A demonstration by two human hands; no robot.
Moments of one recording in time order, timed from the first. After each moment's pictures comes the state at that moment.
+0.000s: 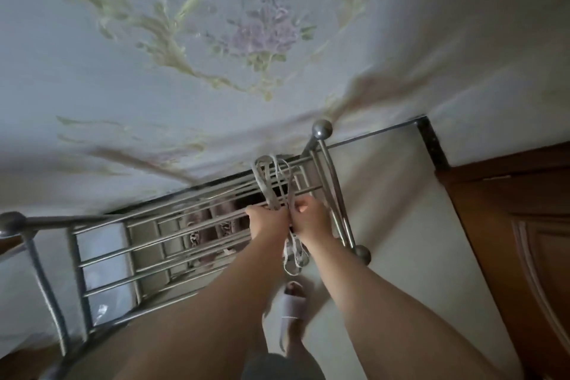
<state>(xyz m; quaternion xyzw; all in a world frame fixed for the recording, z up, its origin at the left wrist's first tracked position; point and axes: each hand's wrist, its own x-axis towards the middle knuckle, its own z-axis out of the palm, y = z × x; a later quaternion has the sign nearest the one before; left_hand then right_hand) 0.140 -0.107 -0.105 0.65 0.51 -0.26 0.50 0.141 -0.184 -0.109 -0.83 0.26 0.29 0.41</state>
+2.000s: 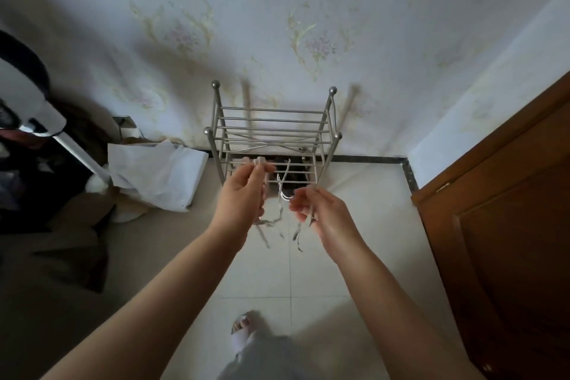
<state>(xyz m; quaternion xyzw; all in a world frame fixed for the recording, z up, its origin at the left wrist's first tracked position) -0.448 -0.150 0.246 0.64 0.28 0.06 0.72 -0.407 -0.284 0.221 -0.67 0.08 0.26 0.69</state>
